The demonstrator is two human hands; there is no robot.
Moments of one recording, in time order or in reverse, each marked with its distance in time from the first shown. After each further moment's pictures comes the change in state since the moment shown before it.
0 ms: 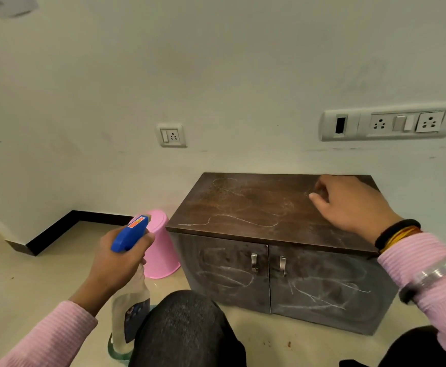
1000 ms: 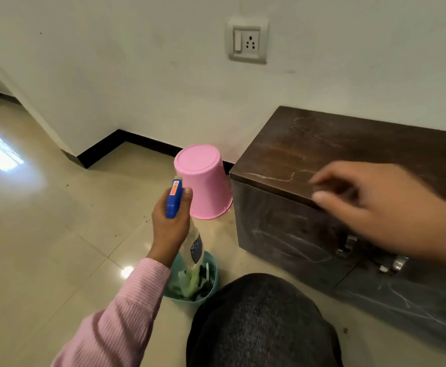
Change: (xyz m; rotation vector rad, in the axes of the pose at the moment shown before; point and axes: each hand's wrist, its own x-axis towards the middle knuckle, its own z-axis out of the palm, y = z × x) left_hand 0.042 -0.175 0.048 -0.286 0.270 -0.264; right_hand 0.037 -0.151 0.095 0.346 -0.326 -0.553
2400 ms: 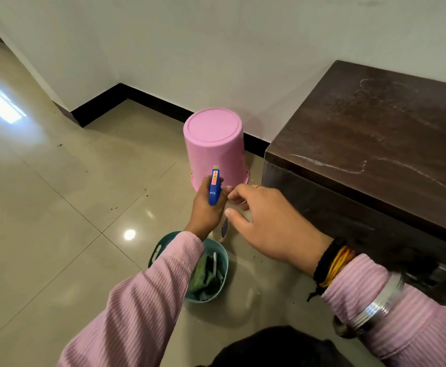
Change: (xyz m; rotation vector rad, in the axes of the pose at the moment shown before) left_hand 0.064 -0.168 0.054 0.080 -0.285 -0.100; right_hand 0.130 -0.039 0.206 0.296 -0.159 0.016
